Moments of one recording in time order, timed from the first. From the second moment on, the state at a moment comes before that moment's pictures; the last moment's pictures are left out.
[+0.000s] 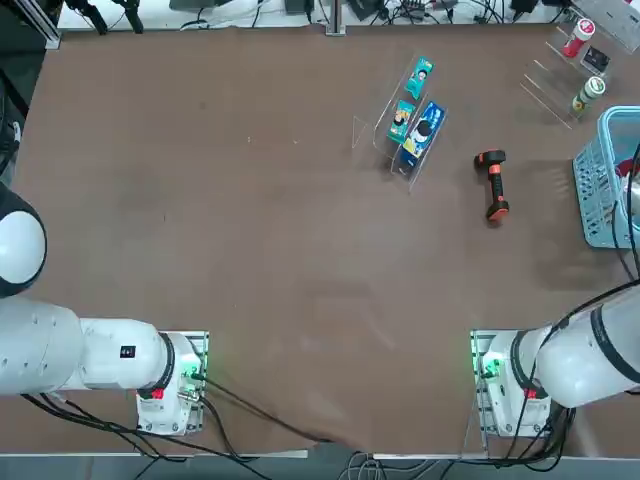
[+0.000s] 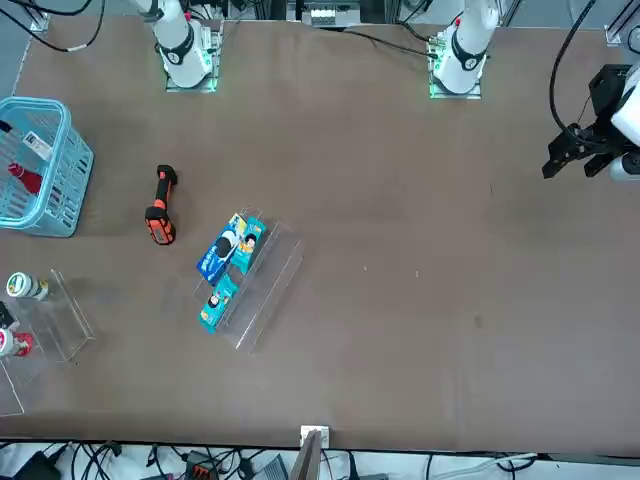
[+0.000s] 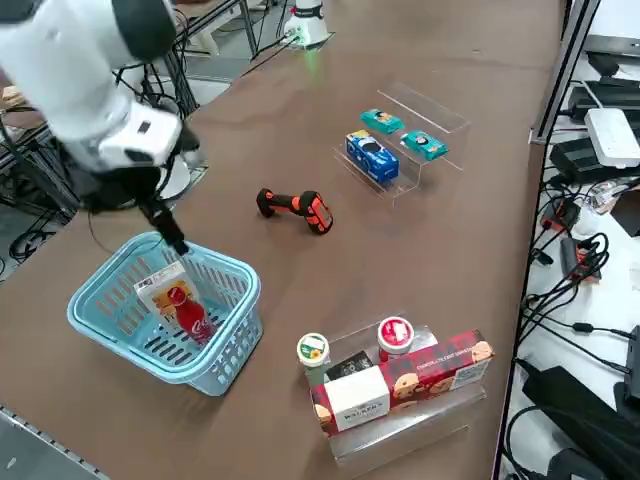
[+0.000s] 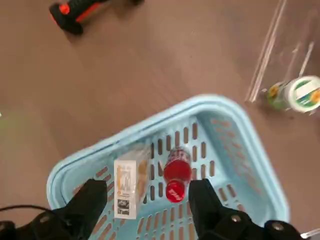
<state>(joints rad) 0.43 0.13 -1.12 -1.83 0.13 1.80 -1.79</state>
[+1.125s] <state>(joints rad) 0.84 0.13 -1.12 -1.46 0.13 1.33 -1.21</state>
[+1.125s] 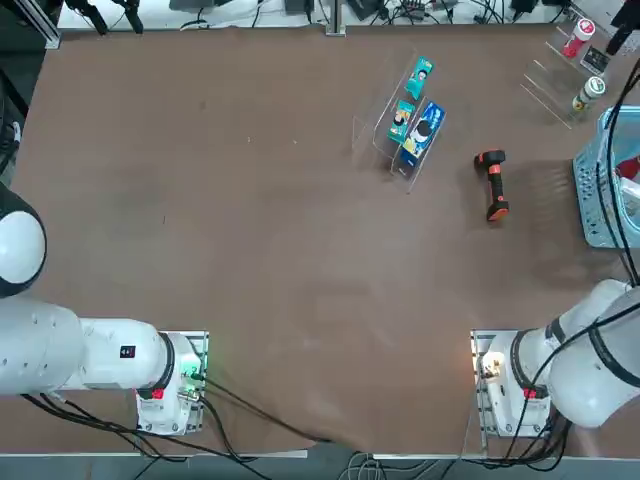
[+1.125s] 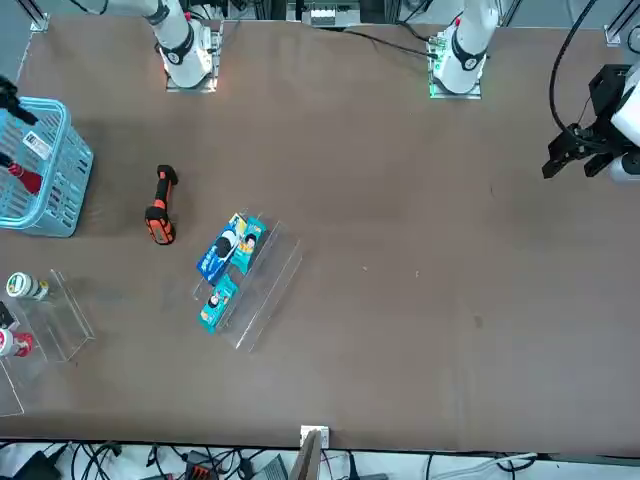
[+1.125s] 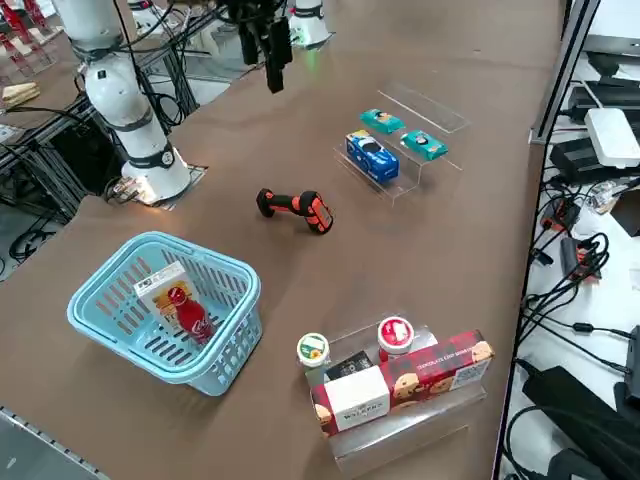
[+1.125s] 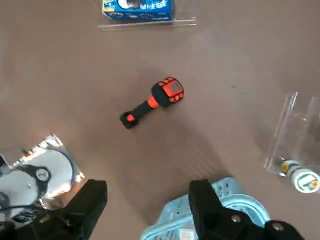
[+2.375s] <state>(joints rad) 0.40 0.00 -0.27 -1.42 0.03 1.24 -0.35</state>
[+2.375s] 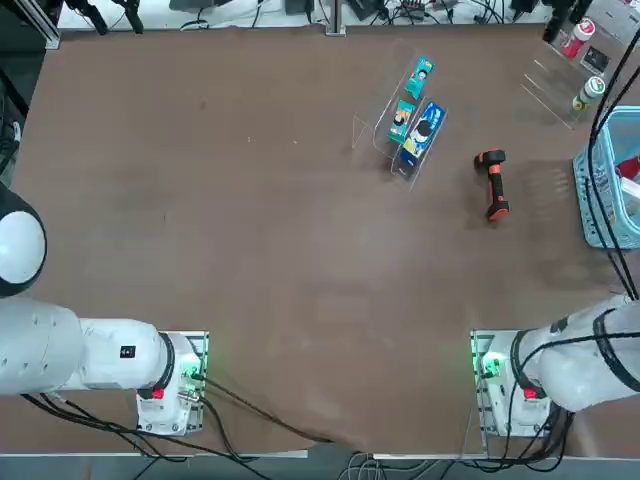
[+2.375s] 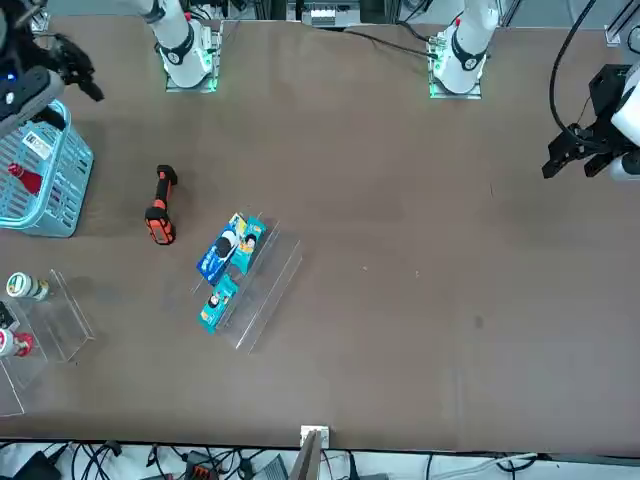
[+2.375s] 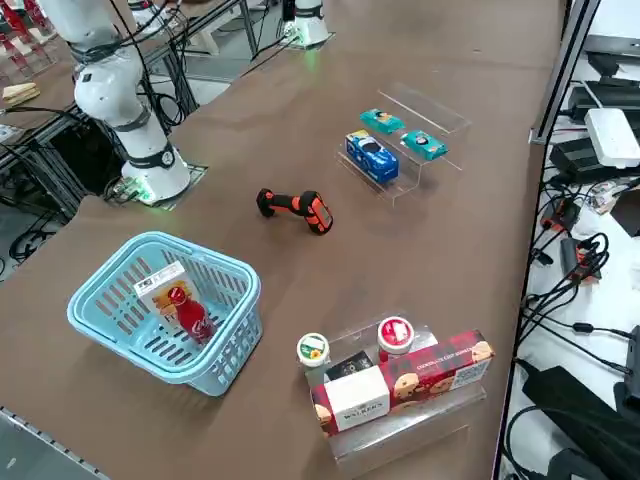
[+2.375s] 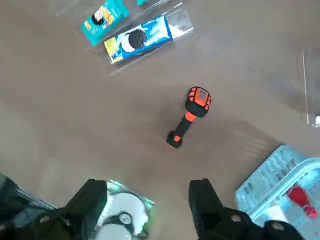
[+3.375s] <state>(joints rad) 0.20 -0.04 -0.05 -1.52 0.01 1.35 0.16</state>
